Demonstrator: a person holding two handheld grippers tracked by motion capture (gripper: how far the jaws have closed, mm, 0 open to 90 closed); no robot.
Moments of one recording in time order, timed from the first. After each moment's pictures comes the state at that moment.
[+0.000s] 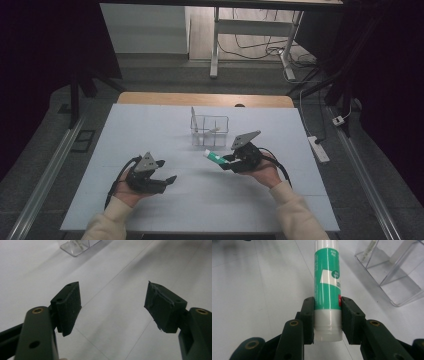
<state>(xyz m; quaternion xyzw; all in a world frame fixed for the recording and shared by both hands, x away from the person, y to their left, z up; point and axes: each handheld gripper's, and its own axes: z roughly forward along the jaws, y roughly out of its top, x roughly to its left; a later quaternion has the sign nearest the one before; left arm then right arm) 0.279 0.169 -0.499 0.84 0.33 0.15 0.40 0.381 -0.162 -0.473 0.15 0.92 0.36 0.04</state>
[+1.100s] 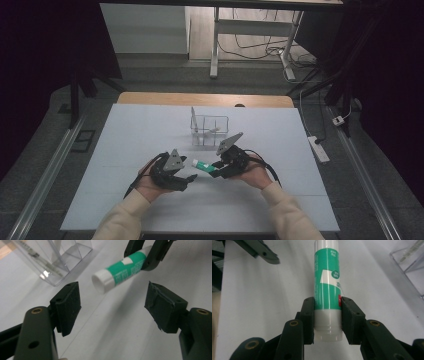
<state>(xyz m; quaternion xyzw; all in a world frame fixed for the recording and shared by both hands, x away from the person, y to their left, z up) 0.298 0.106 -0.484 0.88 0.25 0.18 0.37 0.374 -0.127 -0.479 0.11 0.94 0.32 -0.01</state>
